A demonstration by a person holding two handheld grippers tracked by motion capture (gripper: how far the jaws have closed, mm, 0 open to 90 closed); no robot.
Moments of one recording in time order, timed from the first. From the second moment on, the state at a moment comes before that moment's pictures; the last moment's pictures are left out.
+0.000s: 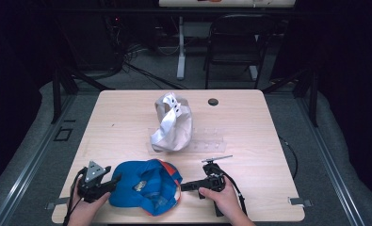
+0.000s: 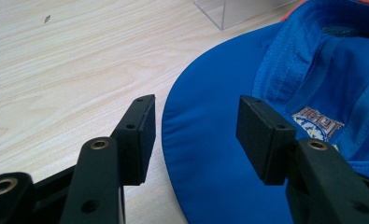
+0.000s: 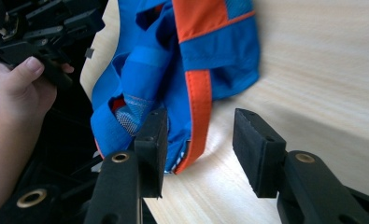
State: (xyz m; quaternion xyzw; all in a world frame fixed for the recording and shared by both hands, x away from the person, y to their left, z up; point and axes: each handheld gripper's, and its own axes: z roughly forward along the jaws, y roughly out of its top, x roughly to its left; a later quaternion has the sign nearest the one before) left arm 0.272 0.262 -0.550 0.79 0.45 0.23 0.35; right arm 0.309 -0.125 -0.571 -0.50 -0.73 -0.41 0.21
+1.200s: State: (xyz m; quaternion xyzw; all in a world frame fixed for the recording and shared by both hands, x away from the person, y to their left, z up) left arm 0.272 0.263 -0.549 0.79 0.45 0.24 0.35; right arm 0.309 -0.113 -0.577 -0.51 -0.69 -0.42 0.30
